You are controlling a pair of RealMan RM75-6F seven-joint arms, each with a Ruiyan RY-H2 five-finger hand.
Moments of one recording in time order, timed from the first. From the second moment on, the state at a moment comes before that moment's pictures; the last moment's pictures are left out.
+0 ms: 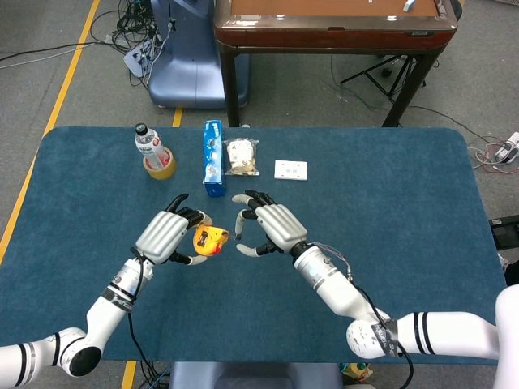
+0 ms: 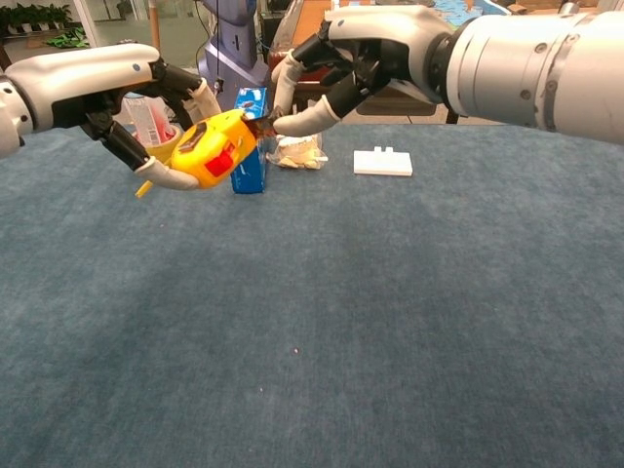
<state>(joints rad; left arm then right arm) -0.71 -1.32 -0.20 -1.78 1.22 1.06 0.19 0.95 -1.42 0.31 -1.86 -0.82 0.93 -0.18</state>
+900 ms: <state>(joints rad) -0.72 -1.33 -0.19 -1.76 1.23 1.05 0.18 0.96 -1.45 0.31 -1.82 -0.81 0.94 -0.18</state>
